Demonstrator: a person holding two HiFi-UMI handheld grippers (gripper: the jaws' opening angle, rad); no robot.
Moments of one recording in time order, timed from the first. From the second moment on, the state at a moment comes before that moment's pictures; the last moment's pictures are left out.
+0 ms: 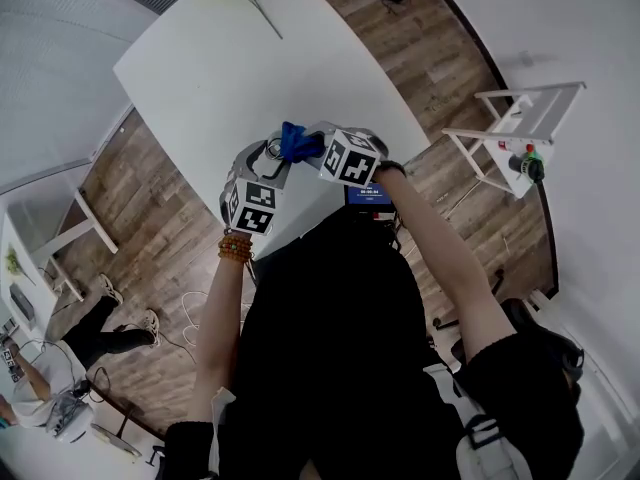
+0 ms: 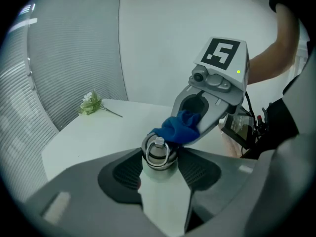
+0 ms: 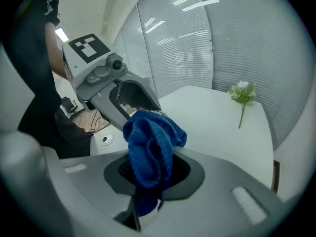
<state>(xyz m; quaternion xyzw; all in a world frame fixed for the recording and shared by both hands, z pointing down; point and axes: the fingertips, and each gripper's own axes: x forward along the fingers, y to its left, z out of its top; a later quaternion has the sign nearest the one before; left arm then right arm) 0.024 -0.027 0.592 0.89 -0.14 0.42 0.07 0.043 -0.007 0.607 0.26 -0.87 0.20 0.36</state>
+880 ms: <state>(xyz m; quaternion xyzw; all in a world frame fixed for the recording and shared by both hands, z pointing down) 0.027 -0.025 0.593 0.89 -0.14 0.43 0.07 0.058 -0.018 0.655 0.12 -0.85 0.11 0.50</state>
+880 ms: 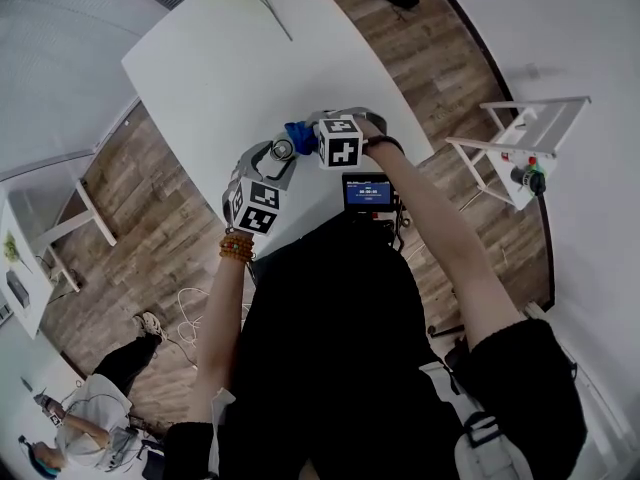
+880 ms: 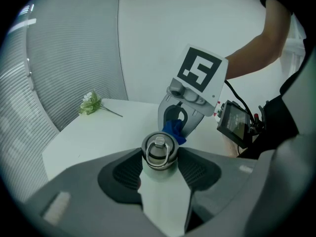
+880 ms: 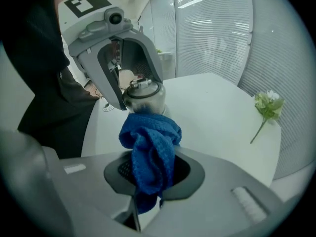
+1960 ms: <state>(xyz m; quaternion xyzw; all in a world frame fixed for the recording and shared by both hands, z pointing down) 0.036 -0.026 0.584 0.90 -0.16 0.41 0.04 0.082 -0.031 0.612 0.18 -0.86 0.02 0.47</state>
